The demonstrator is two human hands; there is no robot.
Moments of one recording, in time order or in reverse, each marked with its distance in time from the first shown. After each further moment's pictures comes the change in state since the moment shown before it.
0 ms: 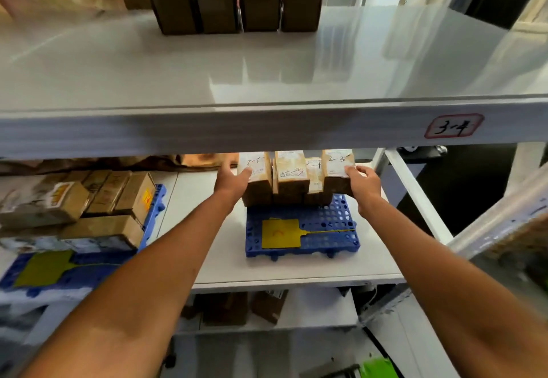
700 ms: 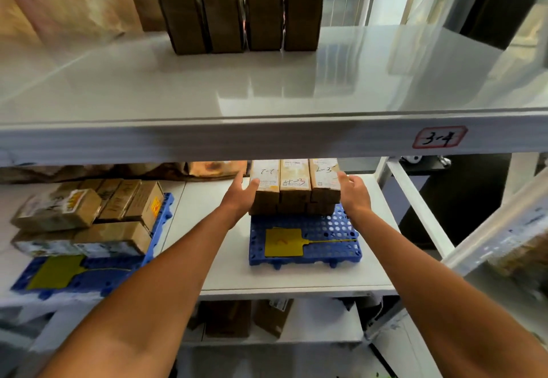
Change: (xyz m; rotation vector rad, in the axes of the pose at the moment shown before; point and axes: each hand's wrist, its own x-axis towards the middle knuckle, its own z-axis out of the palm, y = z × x) left_hand -0.023 0.000 -0.001 0.069 -0.141 0.027; right_hand -0.023 -0.003 0.016 -0.317 -0.091 -0.126
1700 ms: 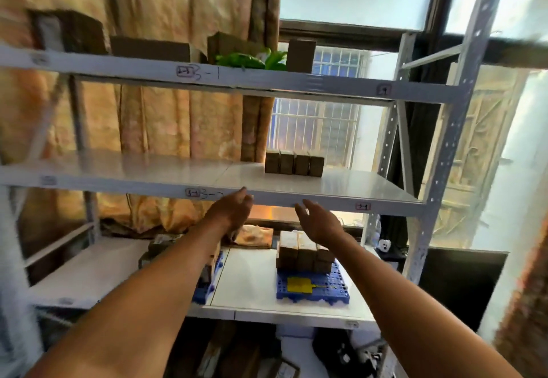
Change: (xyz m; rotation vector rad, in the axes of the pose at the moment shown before) left_hand -0.386 0.113 -0.244 0.505 0.257 0.436; right_hand -0.438 -0.213 -0.073 -0.701 -0.009 -0.755
